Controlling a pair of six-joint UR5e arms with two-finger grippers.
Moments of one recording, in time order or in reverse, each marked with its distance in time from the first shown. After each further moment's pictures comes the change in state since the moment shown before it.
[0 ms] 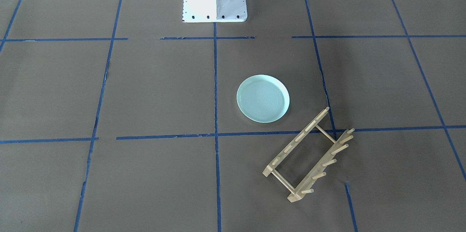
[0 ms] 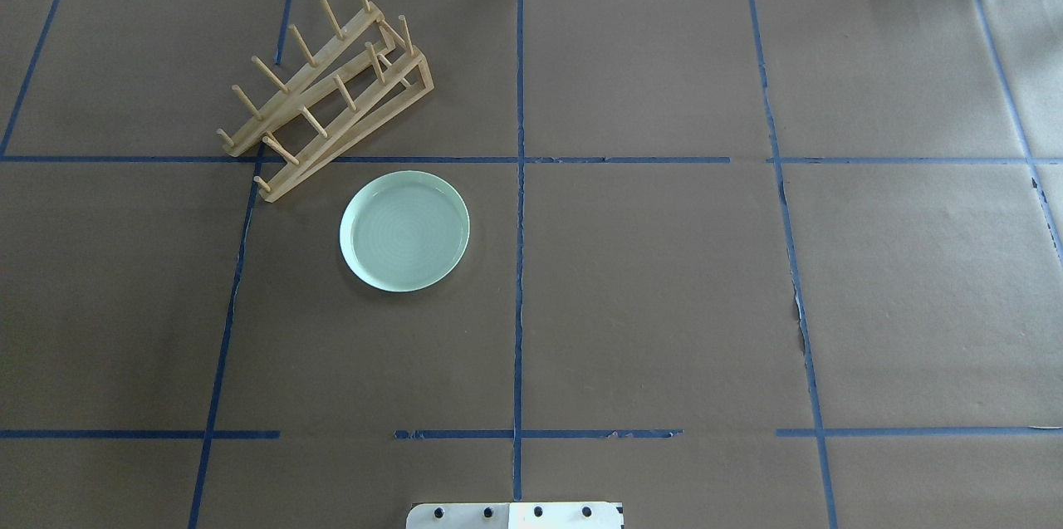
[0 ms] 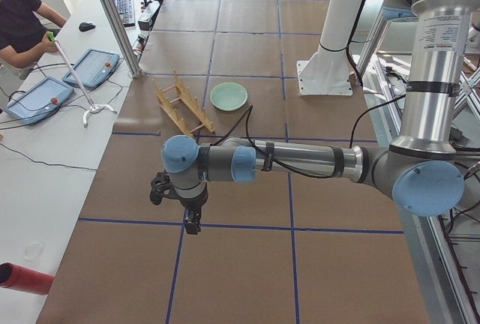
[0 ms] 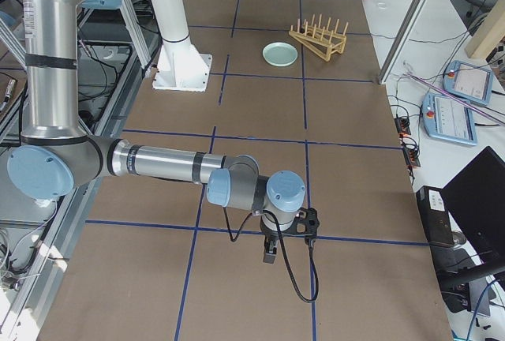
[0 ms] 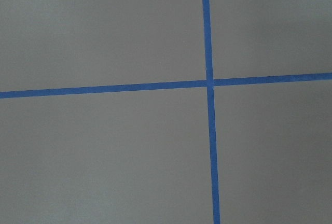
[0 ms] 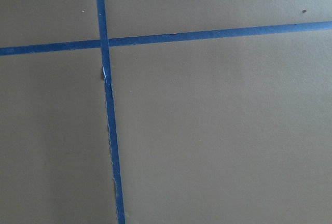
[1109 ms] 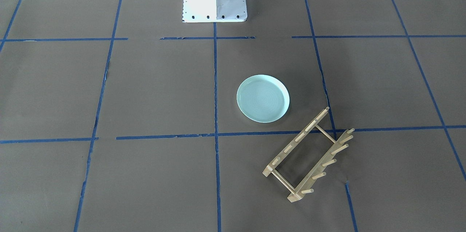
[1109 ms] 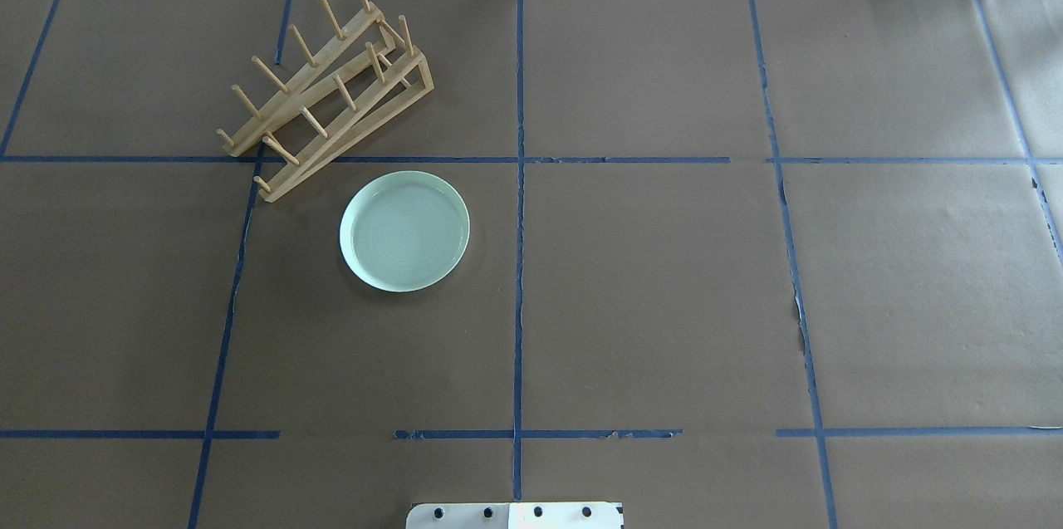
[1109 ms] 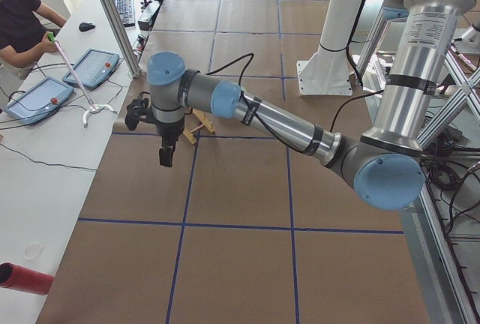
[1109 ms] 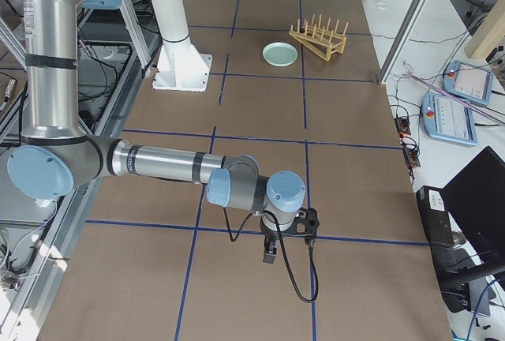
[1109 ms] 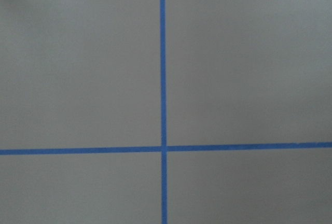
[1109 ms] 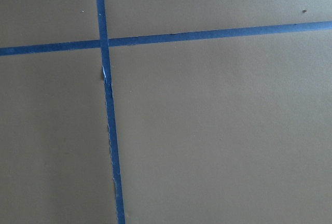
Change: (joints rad) left arm 0.055 -0.209 -0.236 0.121 -0.005 -0.323; right arm 0.000 0.000 0.000 0.000 0.000 0.001
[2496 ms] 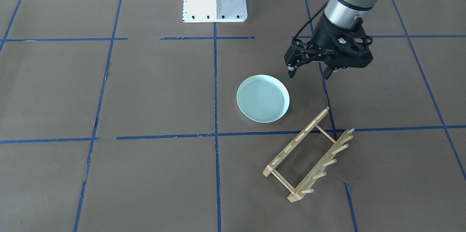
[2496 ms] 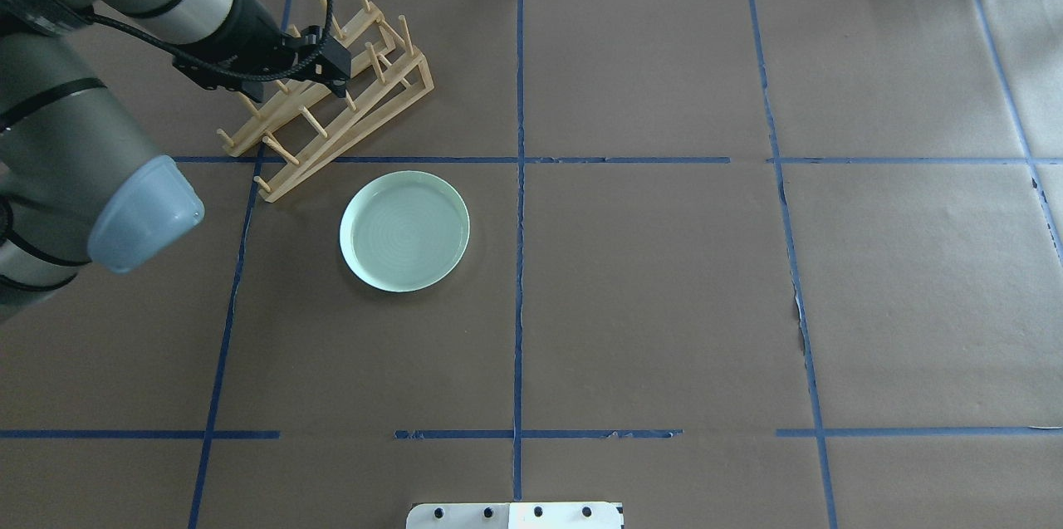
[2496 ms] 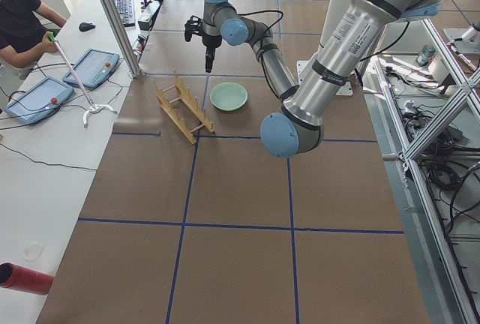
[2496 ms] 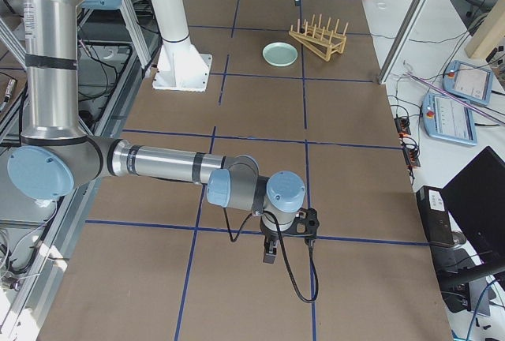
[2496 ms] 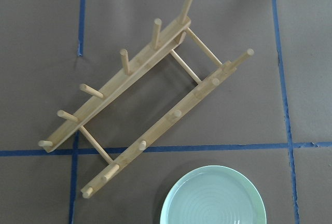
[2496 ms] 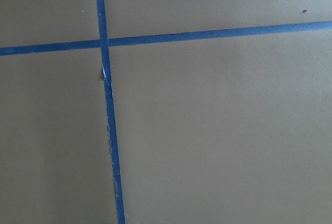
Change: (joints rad) left arm 0.677 -0.341 -0.101 -0.083 0.285 -0.779; right arm 0.000 0.000 0.000 0.000 0.000 0.000
